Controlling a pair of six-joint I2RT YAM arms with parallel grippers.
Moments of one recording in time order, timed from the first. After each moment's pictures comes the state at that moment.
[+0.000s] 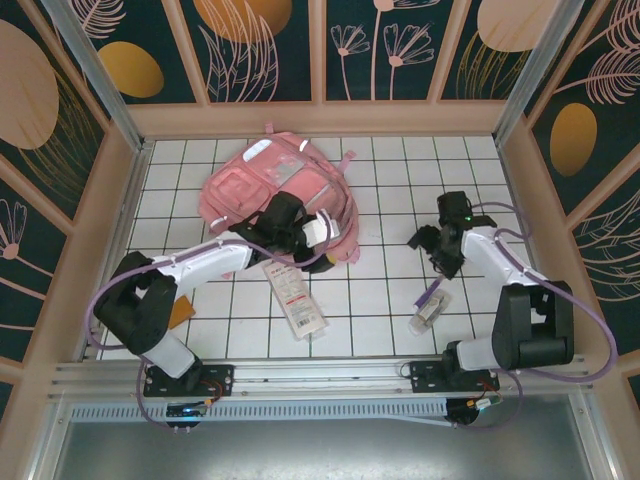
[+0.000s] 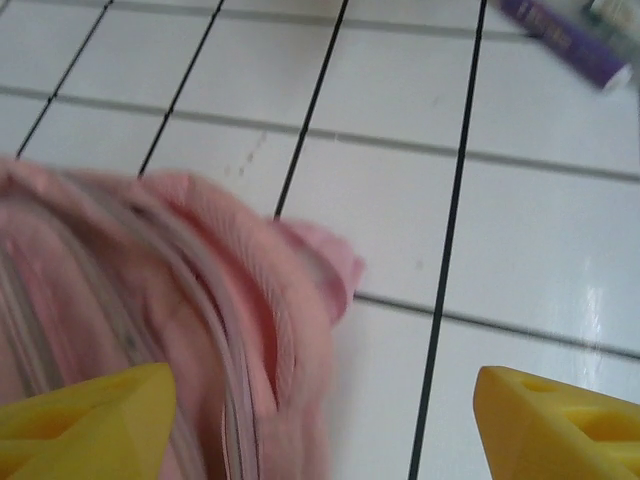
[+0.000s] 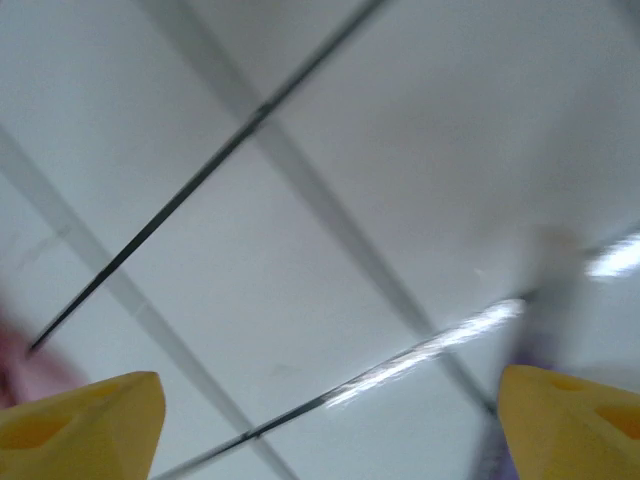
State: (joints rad) left arm -0.69 1.59 0.99 -0.19 0.37 0.49; right arm 0.14 1.40 0.88 -0.73 -0.16 0.74
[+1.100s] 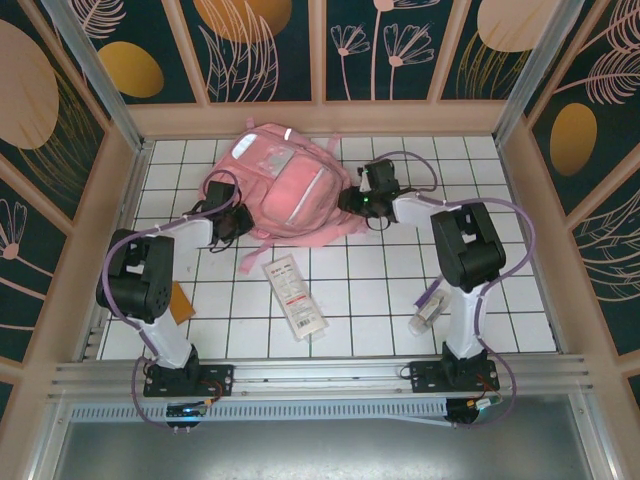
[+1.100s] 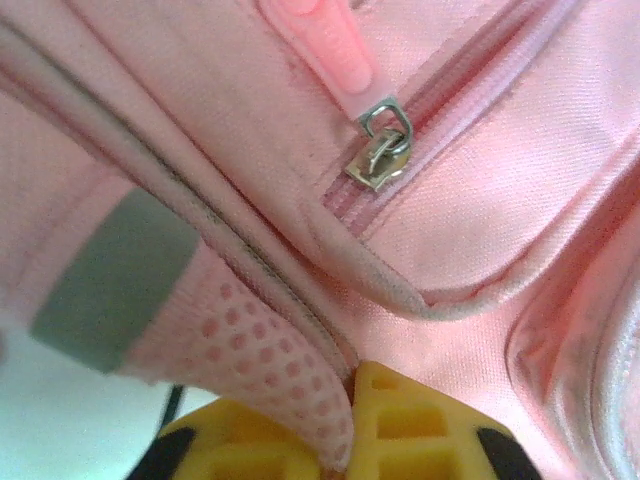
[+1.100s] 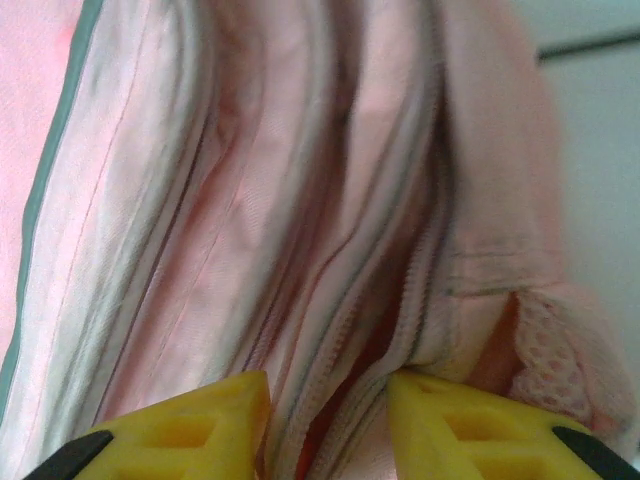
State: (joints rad) left arm -0.22 1.75 0.94 -0.13 0.10 -0.69; right arm 0.39 2.02 1.28 -0.06 -0.31 0.53
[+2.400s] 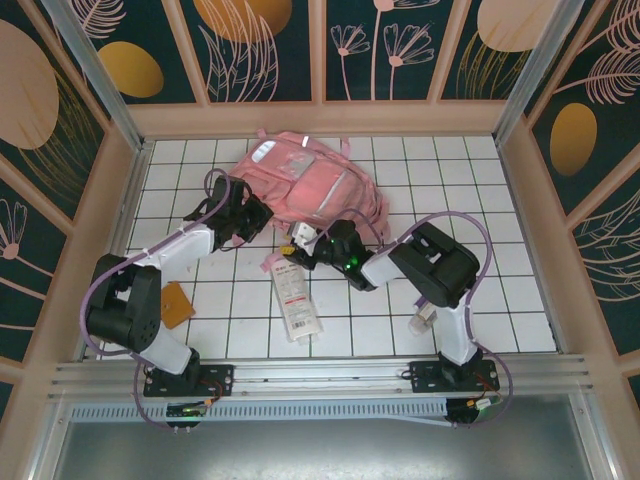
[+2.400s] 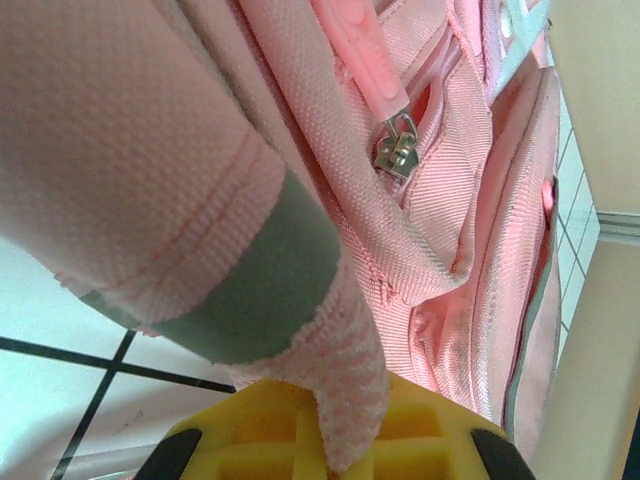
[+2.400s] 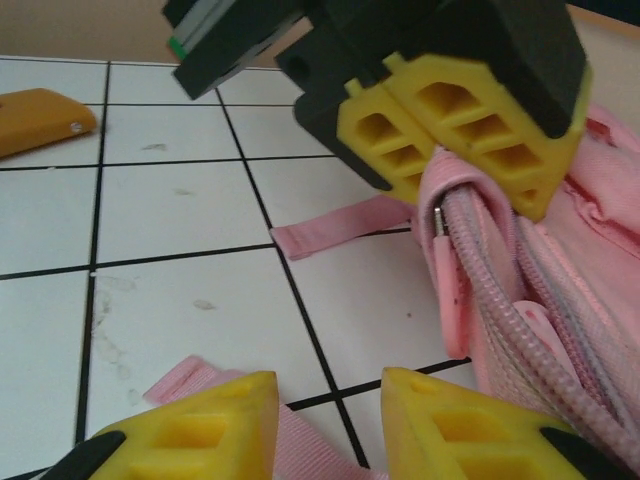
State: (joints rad) left arm -0.34 1.56 0.94 -0.15 0.25 -1.14; right arm 0.80 2.01 0.83 0.95 -0.38 -0.31
